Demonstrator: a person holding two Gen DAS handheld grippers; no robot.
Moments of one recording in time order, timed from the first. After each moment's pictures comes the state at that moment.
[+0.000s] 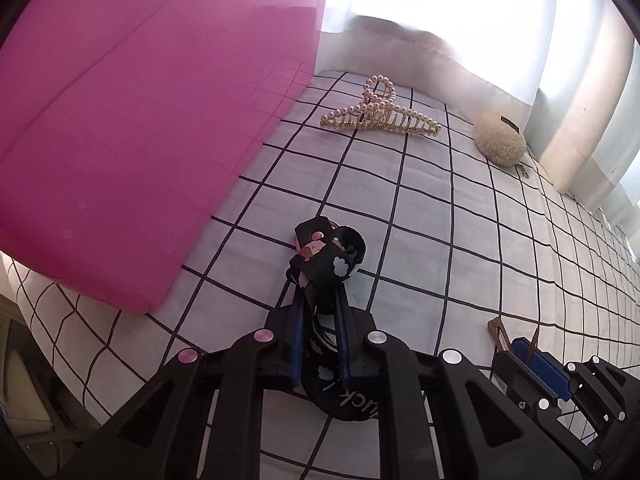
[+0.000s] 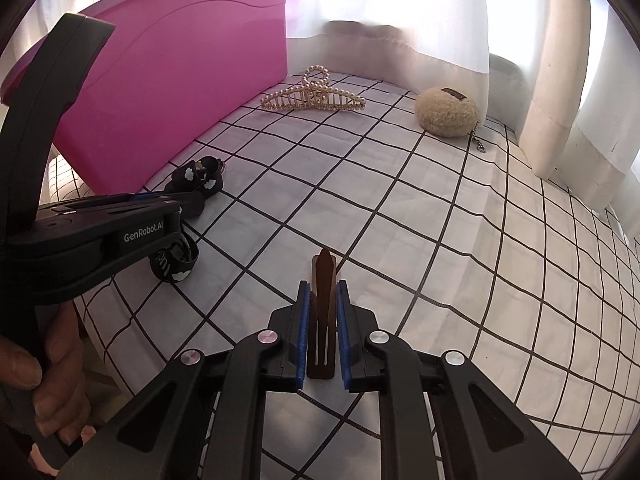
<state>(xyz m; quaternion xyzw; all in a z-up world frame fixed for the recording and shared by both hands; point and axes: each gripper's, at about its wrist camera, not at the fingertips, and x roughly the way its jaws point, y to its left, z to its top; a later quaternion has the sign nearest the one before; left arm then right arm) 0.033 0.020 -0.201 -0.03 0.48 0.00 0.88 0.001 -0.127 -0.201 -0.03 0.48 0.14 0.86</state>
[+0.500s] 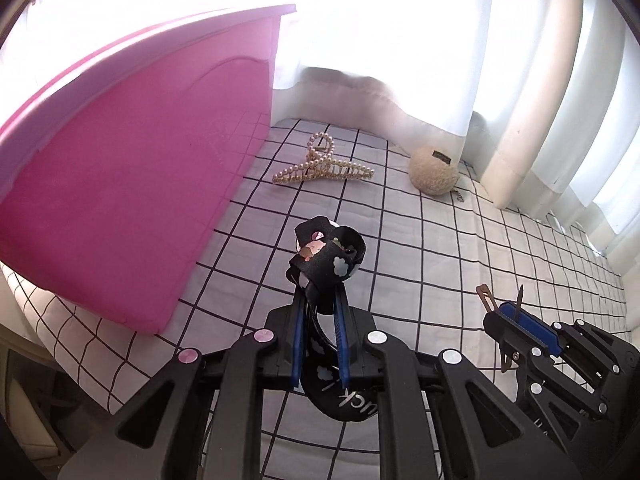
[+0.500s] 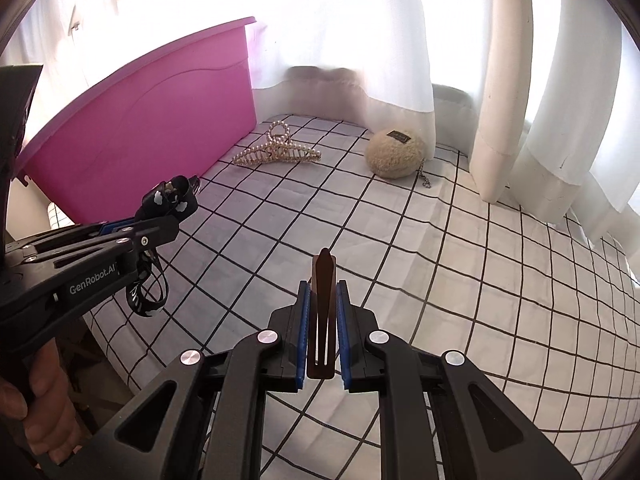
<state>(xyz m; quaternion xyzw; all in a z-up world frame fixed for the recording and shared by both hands) 0.017 -0.002 -0.136 -0.02 0.45 -0.05 0.89 0.002 -0.162 -0.143 0.00 0.45 0.11 0.89</state>
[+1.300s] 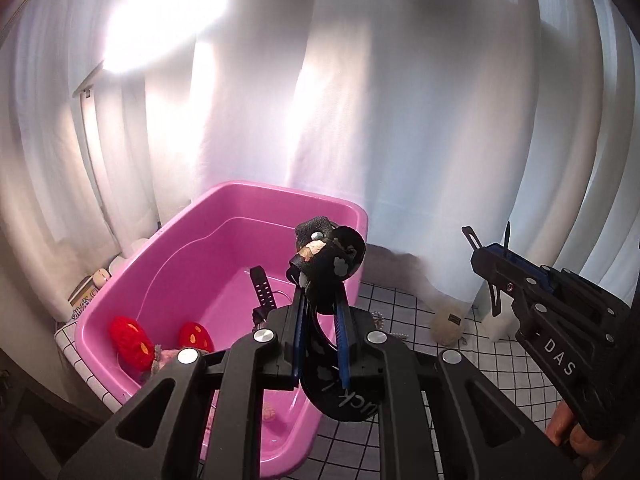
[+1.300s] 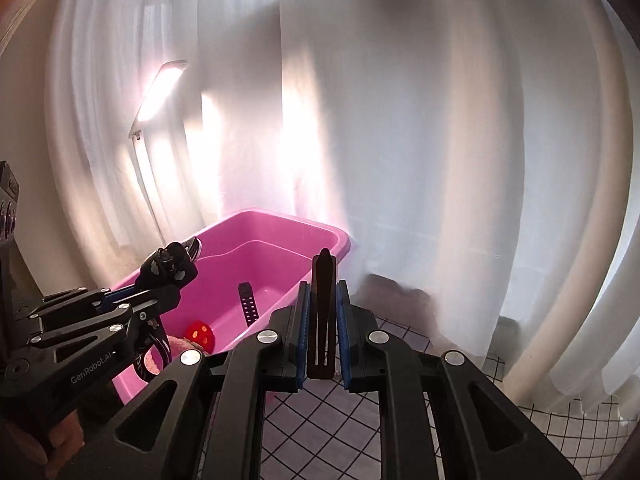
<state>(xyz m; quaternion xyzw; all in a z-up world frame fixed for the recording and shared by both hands) 0.033 0.099 0.026 -0.03 0.30 -0.01 0.95 0.077 -0.074 0.041 0.01 0.28 0.20 0.94</state>
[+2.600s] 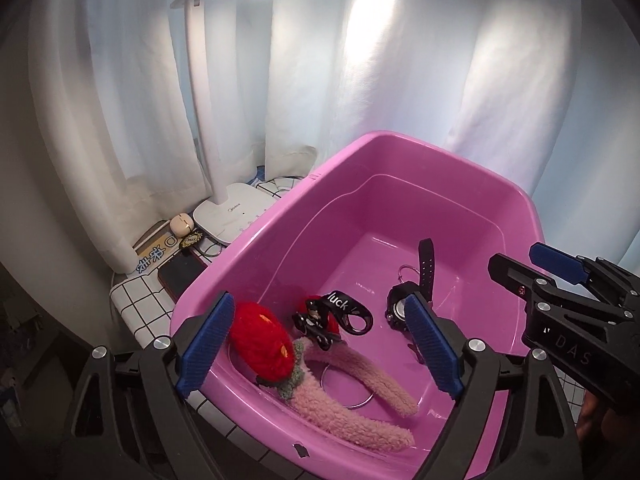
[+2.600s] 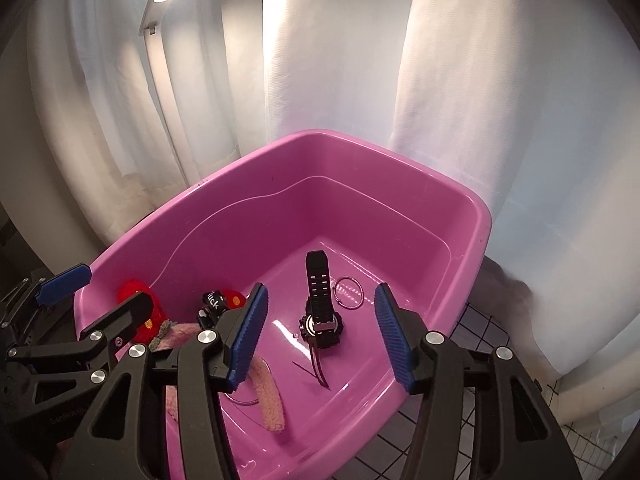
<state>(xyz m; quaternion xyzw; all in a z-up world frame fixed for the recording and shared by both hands) 0.059 0.223 -0.023 -0.07 0.37 0.13 0.92 0.152 0.072 -0.003 -0.07 0.41 0.23 0.88</state>
